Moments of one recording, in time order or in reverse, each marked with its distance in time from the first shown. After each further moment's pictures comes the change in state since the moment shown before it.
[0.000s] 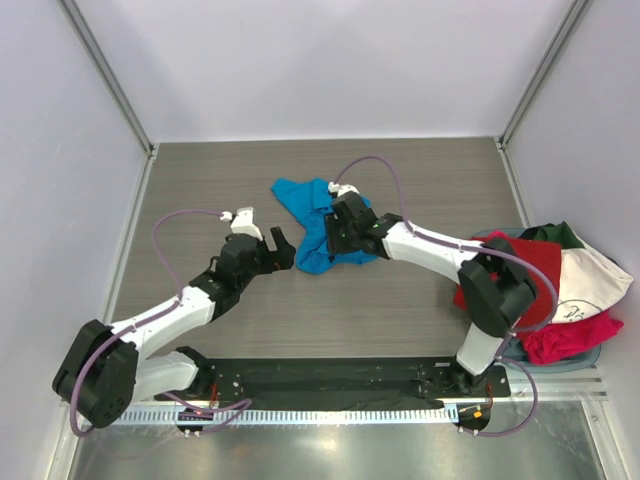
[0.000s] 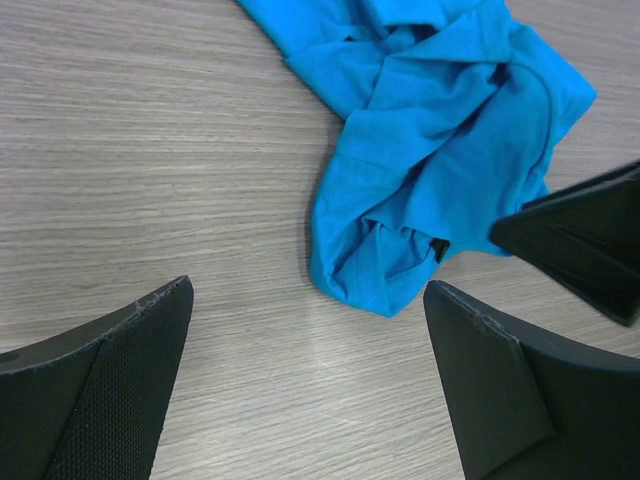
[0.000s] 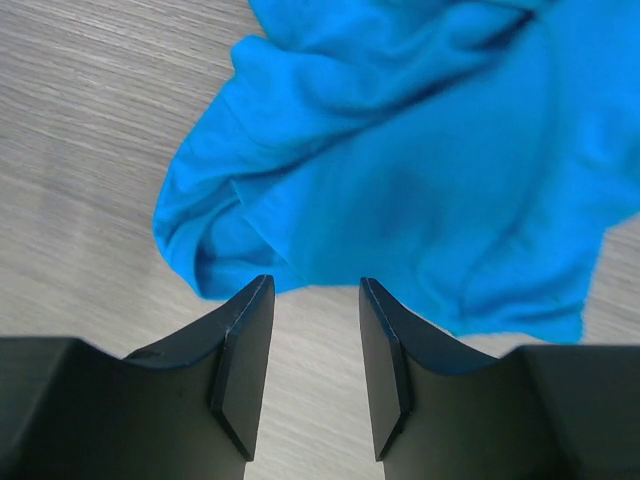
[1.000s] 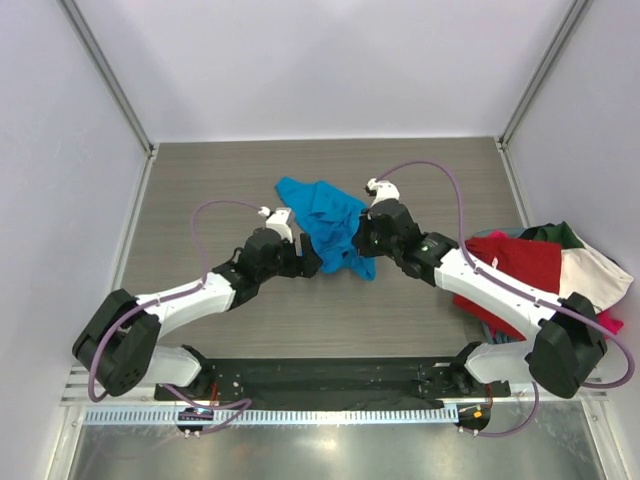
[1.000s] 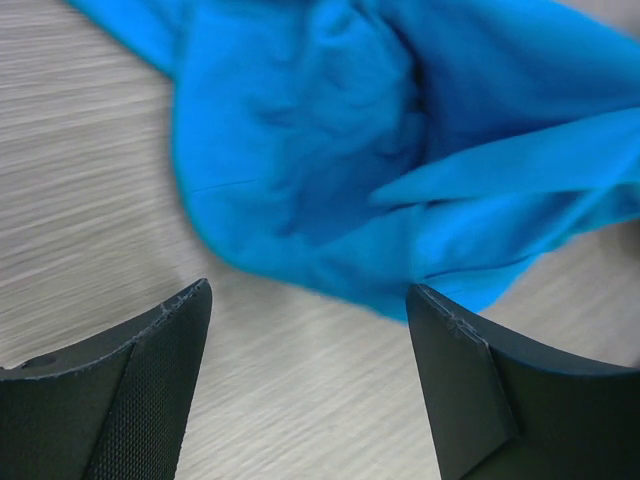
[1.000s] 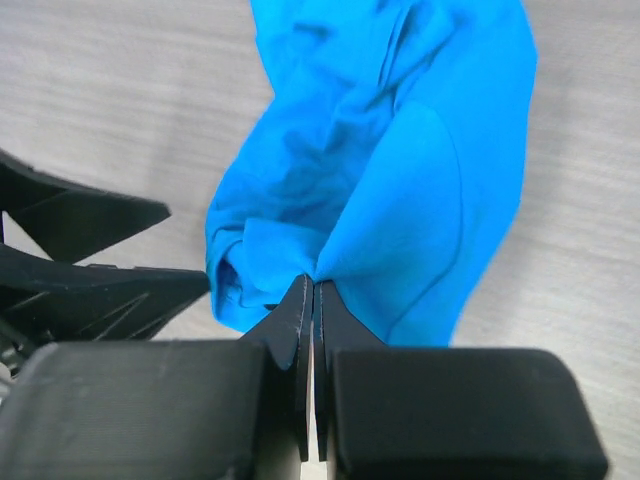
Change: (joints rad) left arm -0.084 0.191 0.100 0.031 0.184 0.047; right arm 0.013 -0.396 -0.182 0.019 0.084 0.063
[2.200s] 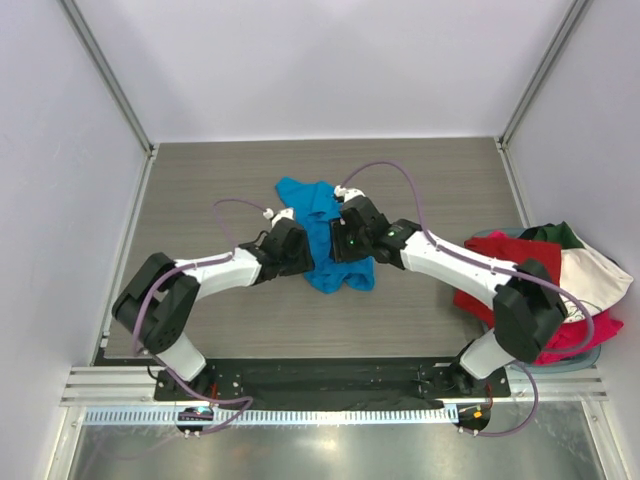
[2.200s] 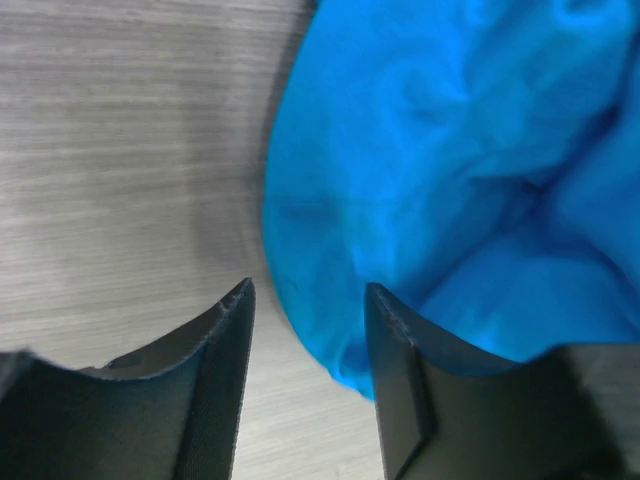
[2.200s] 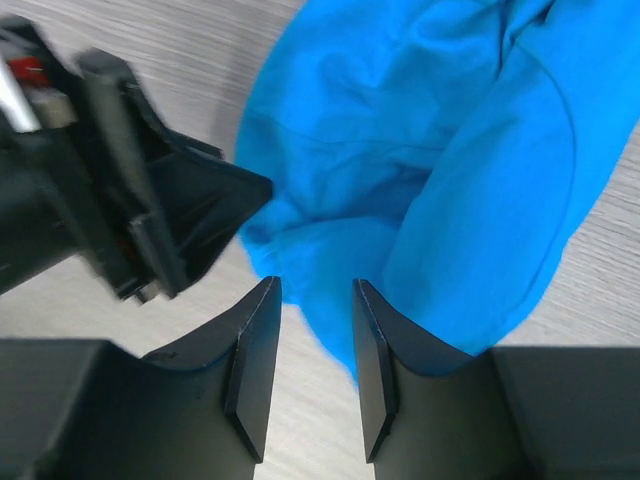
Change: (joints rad) left arm -0.013 0.280 0.229 -0.290 -0.113 -0.224; right arm 0.048 0.228 0.154 -0.131 -0.120 -0.027
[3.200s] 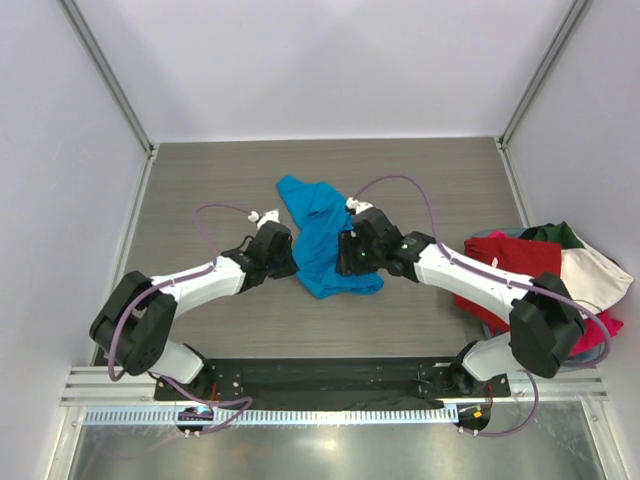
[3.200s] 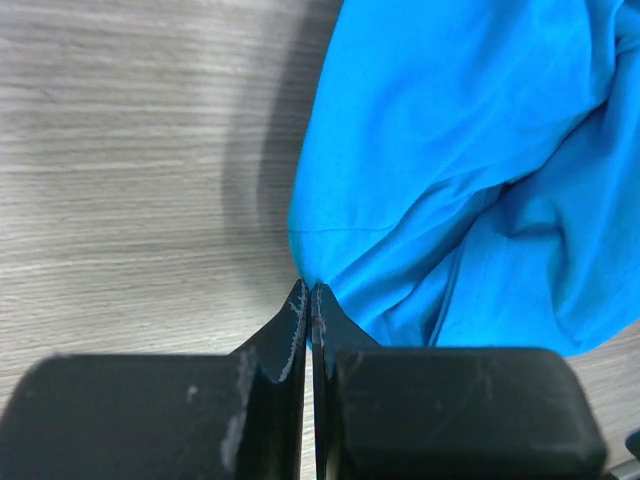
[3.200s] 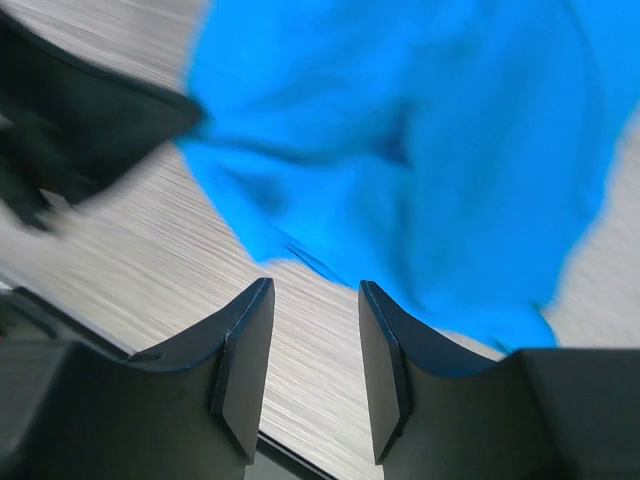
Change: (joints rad) left arm 0.031 -0.135 -0.076 -0.032 -0.013 -0.018; right arm -0.016 -0.110 -0.175 0.014 -0.074 0.065
